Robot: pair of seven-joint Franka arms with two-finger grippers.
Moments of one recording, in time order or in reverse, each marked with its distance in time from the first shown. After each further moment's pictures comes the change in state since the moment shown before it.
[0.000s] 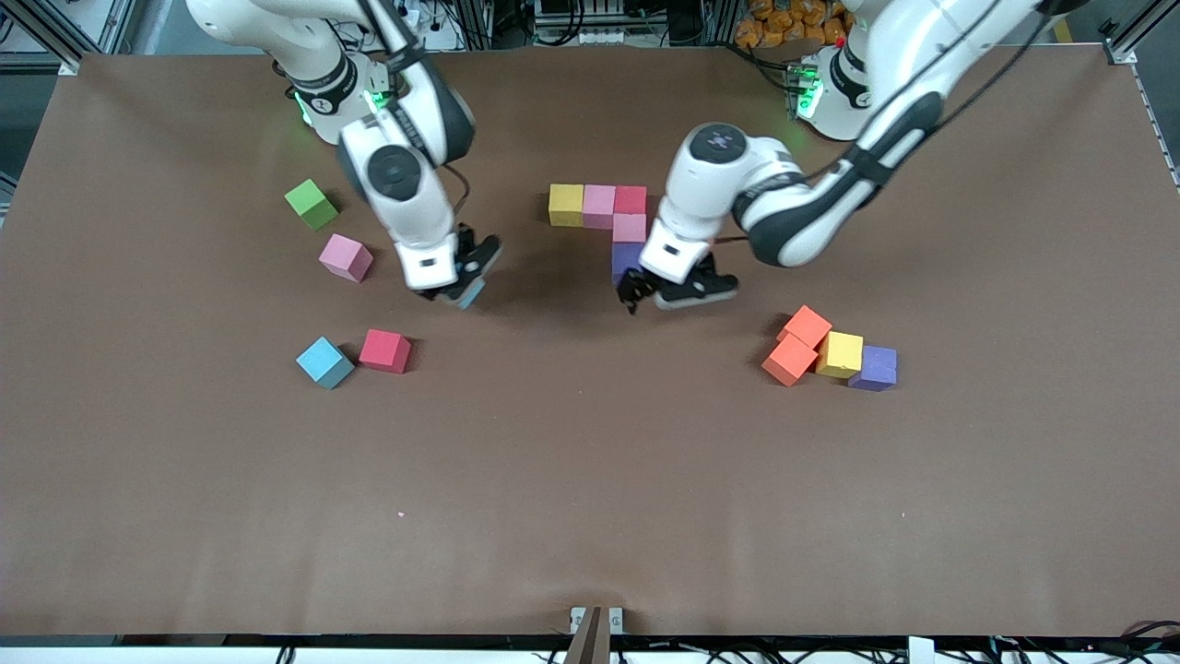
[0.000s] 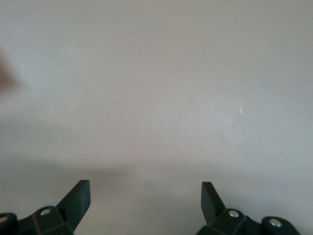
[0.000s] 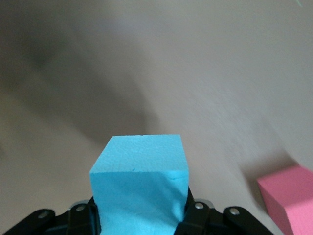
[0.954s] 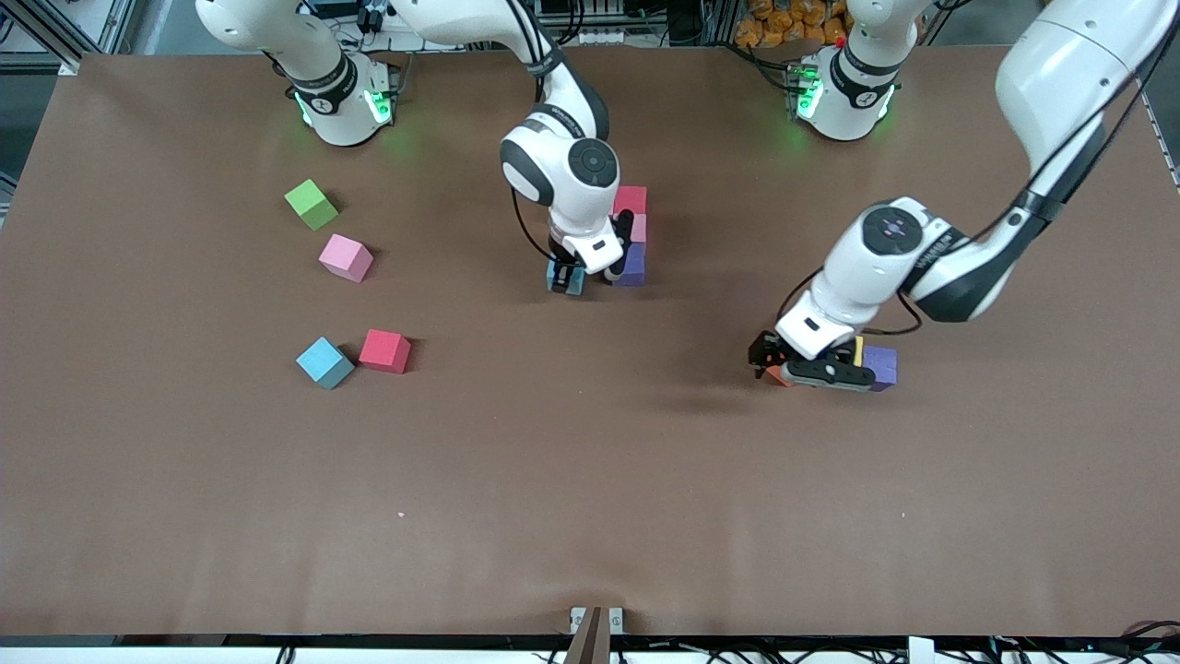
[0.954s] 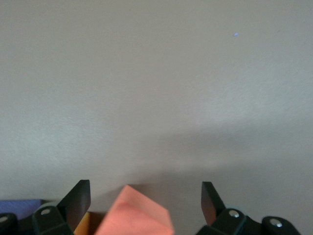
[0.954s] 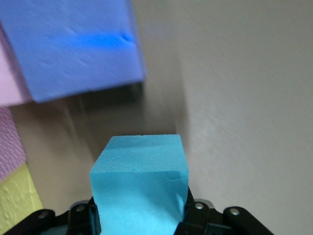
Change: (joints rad) left arm 0.374 0.074 -0.007 0.023 -0.014 0.001 0.863; right arm 0.228 0.401 0.037 0.446 0.000 -0.129 -0.080
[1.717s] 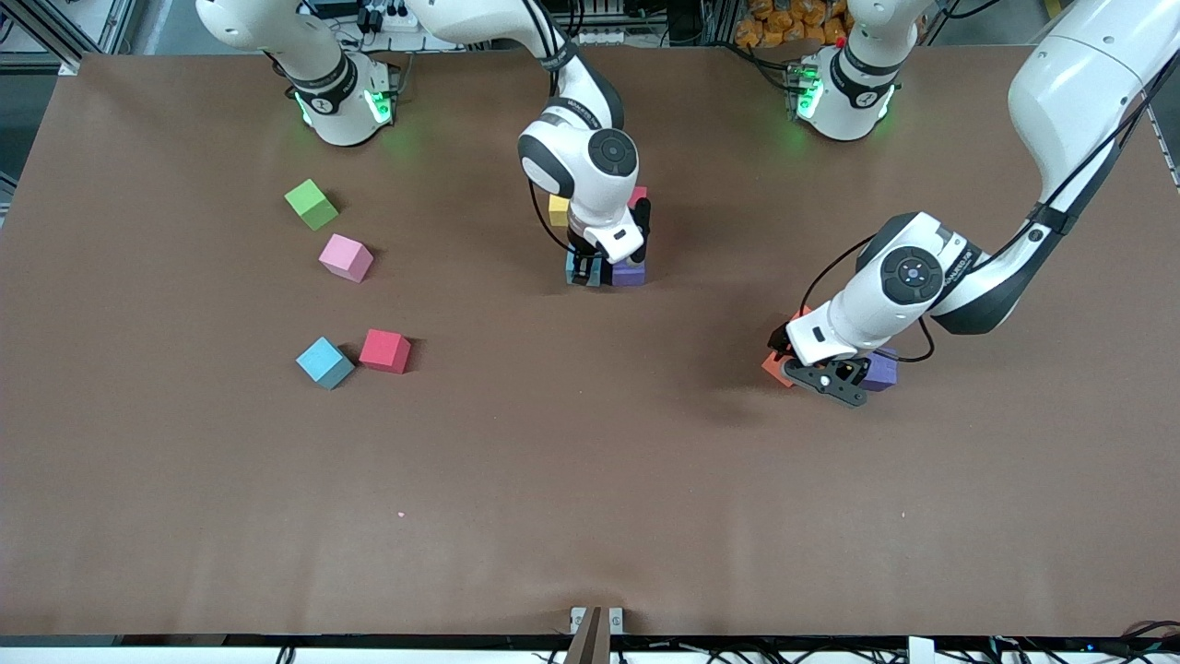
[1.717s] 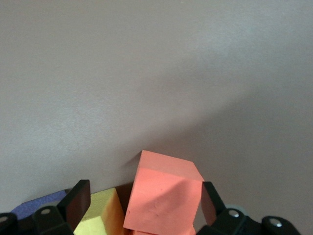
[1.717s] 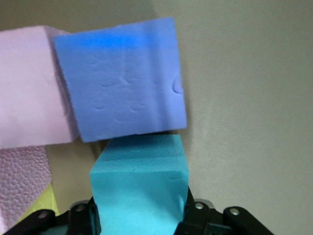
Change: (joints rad) left arm -0.020 0.034 -0.007 0.069 -0.153 -0.239 0.442; right arm 0.003 0.017 0.033 0.034 0.007 -0.001 -0.009
